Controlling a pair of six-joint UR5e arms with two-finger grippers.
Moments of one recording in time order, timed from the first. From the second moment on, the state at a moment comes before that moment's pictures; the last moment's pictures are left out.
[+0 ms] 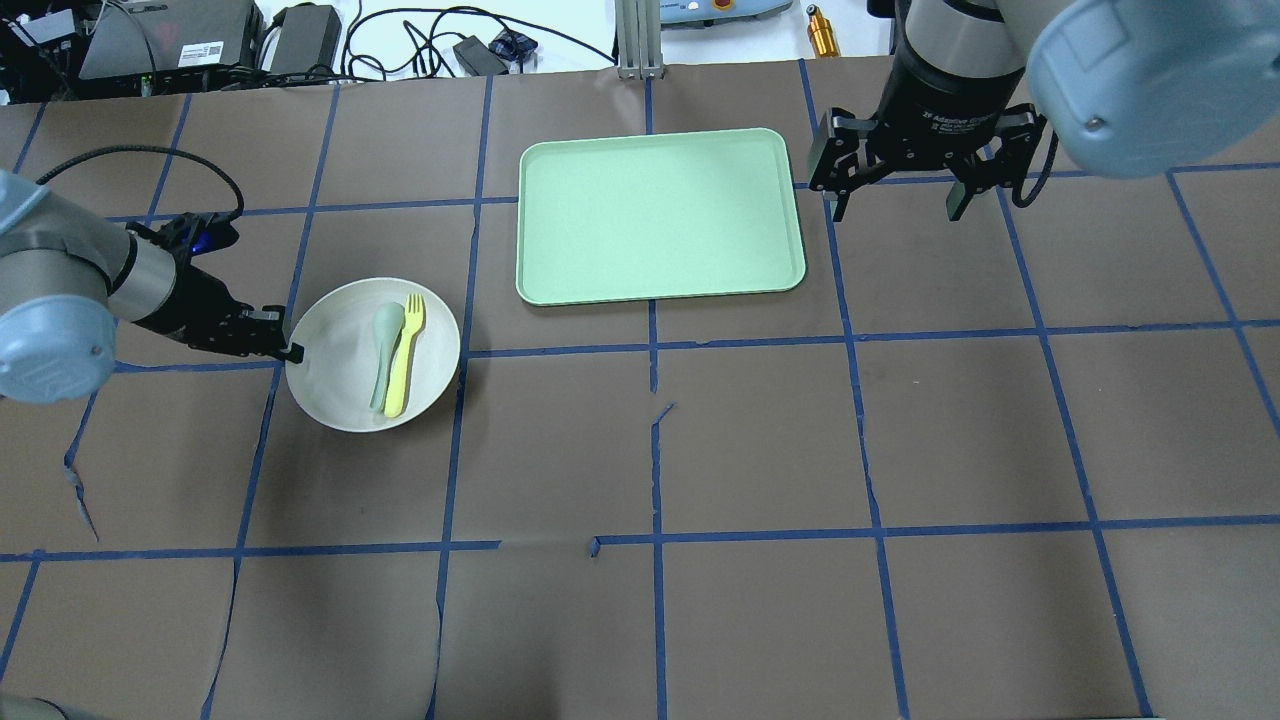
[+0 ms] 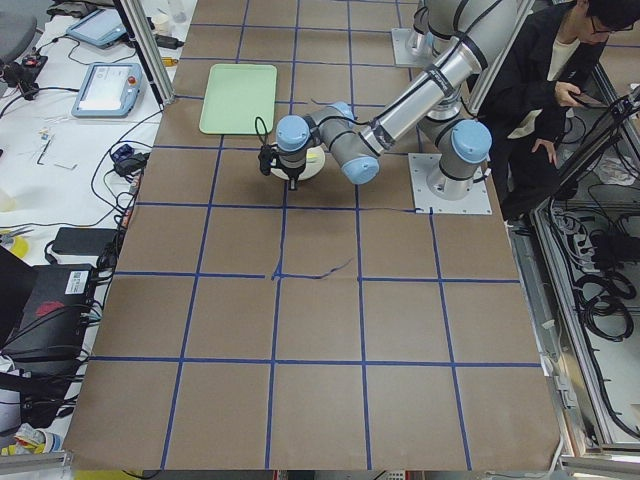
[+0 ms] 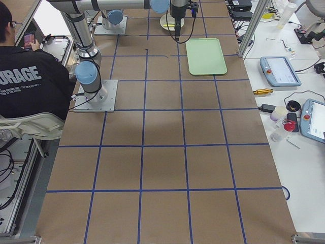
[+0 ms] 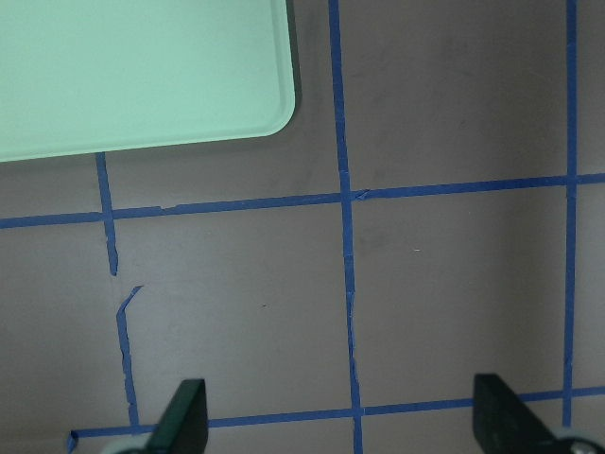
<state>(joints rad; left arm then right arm) -1.12 -1.82 -1.93 -1.07 1.26 0.47 1.65 -1.52 1.53 -1.60 -1.60 0.14</state>
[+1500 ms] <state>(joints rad) -1.65 -2.37 -1.30 -0.92 1.20 -0.10 1.65 -1.52 1.53 -1.60 -1.60 0.14</state>
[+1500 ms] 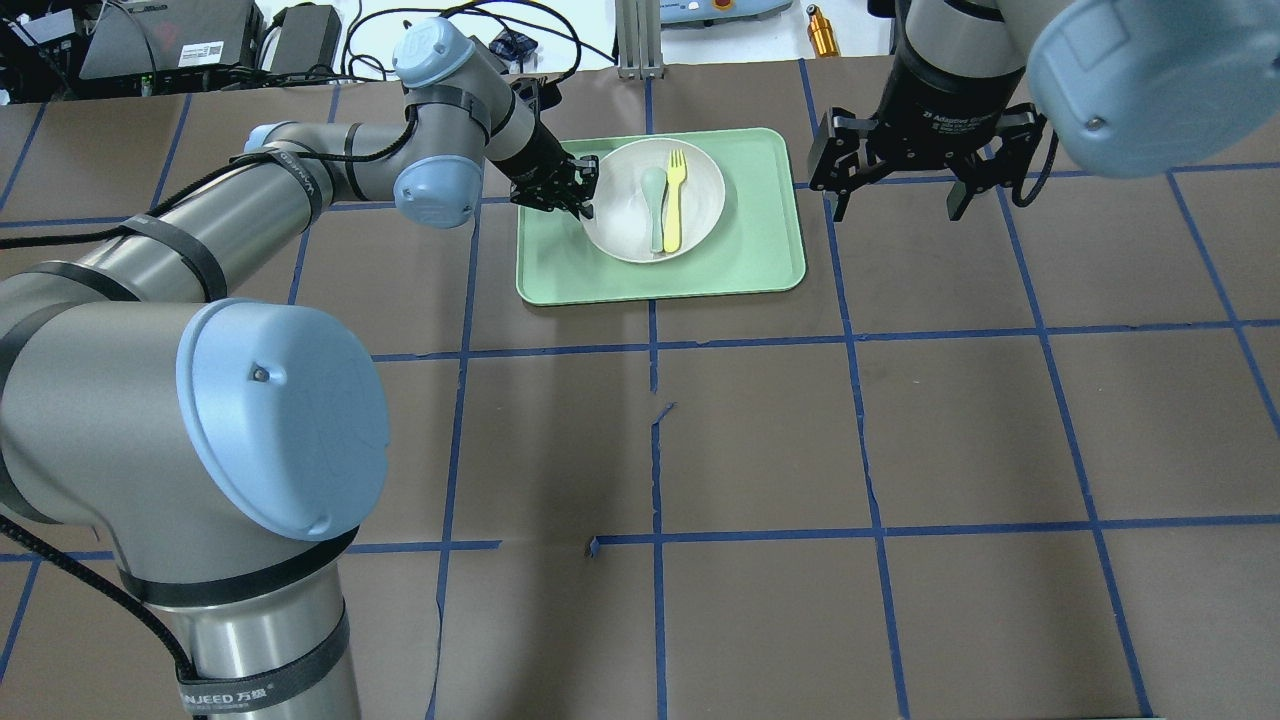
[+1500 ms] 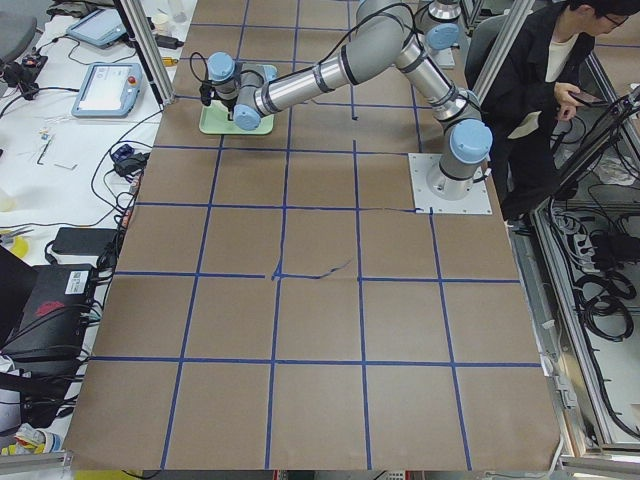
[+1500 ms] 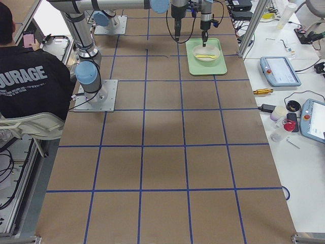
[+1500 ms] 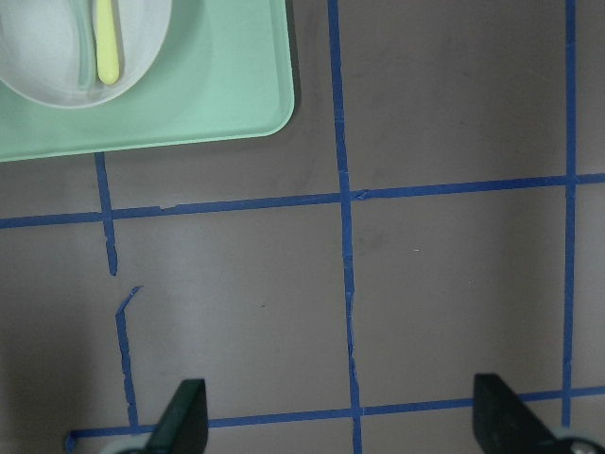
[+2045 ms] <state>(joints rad) -1.64 -2.17 -1.43 -0.89 1.25 -0.06 1.65 -1.52 1.53 -1.60 -1.60 0.14</state>
